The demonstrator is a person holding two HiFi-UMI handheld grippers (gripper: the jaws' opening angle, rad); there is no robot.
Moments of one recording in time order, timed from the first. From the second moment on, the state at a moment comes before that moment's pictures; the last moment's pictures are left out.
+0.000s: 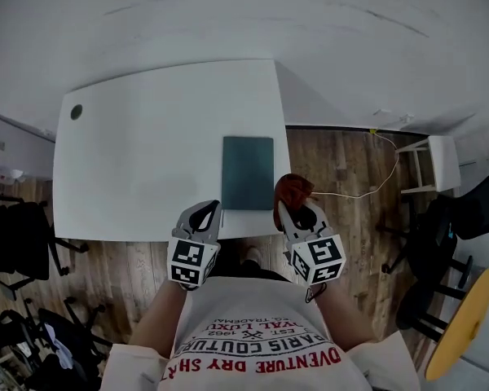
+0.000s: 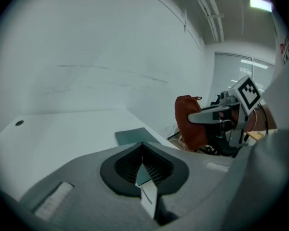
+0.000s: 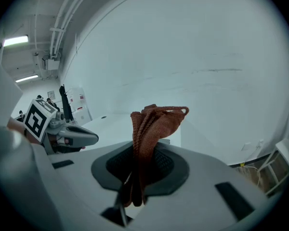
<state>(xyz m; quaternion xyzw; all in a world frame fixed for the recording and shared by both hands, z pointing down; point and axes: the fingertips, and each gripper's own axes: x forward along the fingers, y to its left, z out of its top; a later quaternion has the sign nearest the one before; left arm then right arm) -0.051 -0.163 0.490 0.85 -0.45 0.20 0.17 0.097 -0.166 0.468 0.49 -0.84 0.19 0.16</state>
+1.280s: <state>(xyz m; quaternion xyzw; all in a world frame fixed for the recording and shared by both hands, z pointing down) -0.026 -0.177 0.616 0.80 -0.36 0.34 0.33 -0.027 -0.320 0.549 0.42 -0.85 0.25 0.20</state>
